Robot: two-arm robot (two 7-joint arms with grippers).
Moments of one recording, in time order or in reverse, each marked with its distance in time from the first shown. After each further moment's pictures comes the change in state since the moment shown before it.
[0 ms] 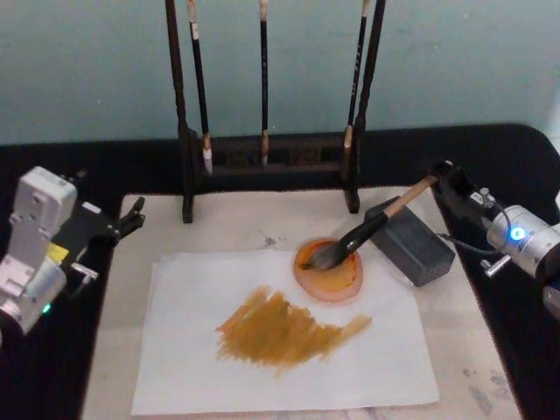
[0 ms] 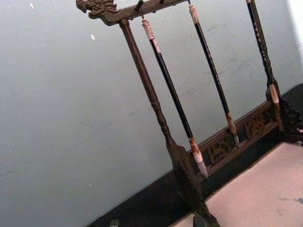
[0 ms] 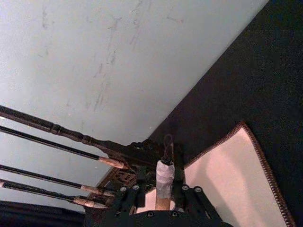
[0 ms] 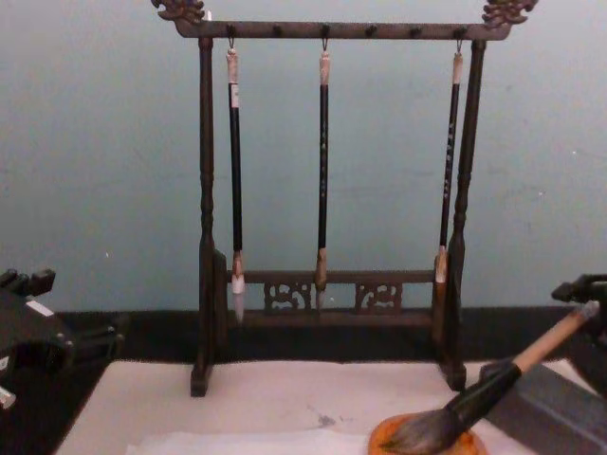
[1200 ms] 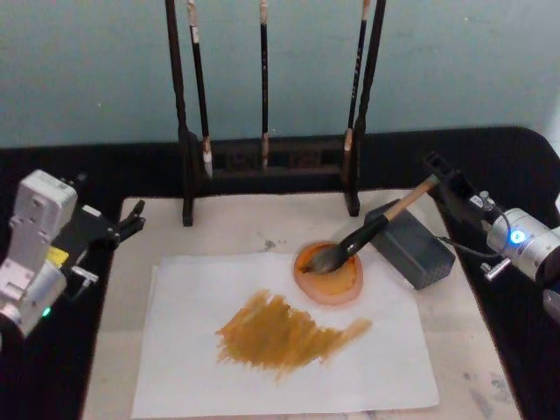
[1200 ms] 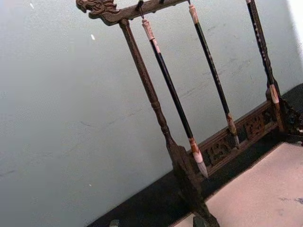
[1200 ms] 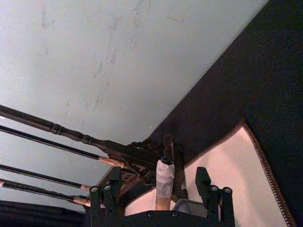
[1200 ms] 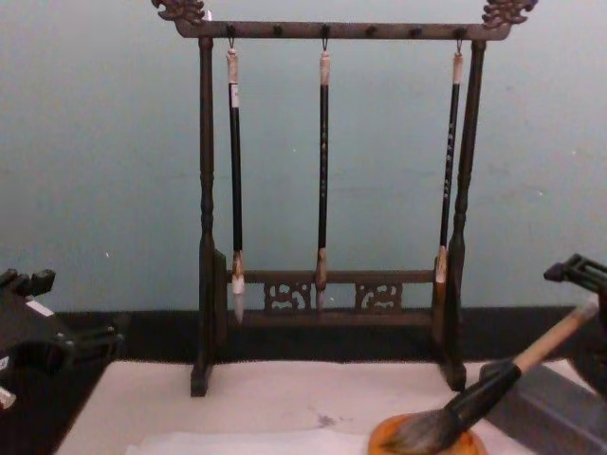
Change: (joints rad) left arm 0.000 0.000 0.000 0.000 0.000 0.000 0.000; right arm -0.001 -0.001 0.002 -0.001 -0.002 0.001 0.000
